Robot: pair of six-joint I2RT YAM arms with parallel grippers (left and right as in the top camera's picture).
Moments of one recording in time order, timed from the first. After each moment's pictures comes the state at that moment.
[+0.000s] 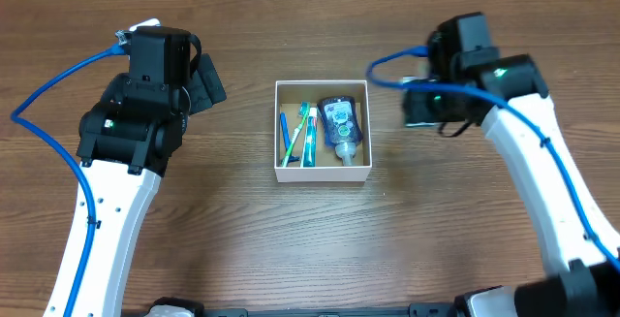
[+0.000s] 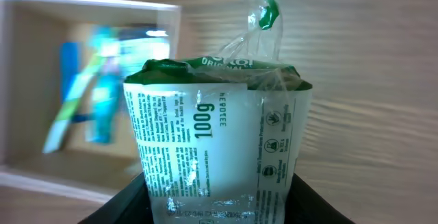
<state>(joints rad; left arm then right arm) -0.19 1.36 1.47 -0.97 -0.33 -0.49 0.26 1.58 1.53 -1.13 -0.08 0.15</state>
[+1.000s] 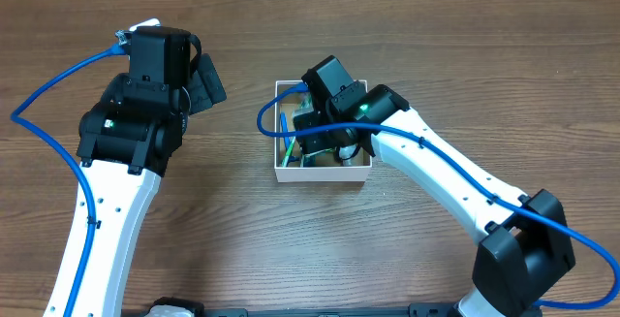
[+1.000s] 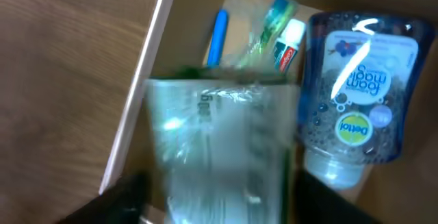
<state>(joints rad) -0.19 1.36 1.47 -0.97 -0.33 -0.49 0.65 1.79 1.47 -0.82 -0.11 0.35</state>
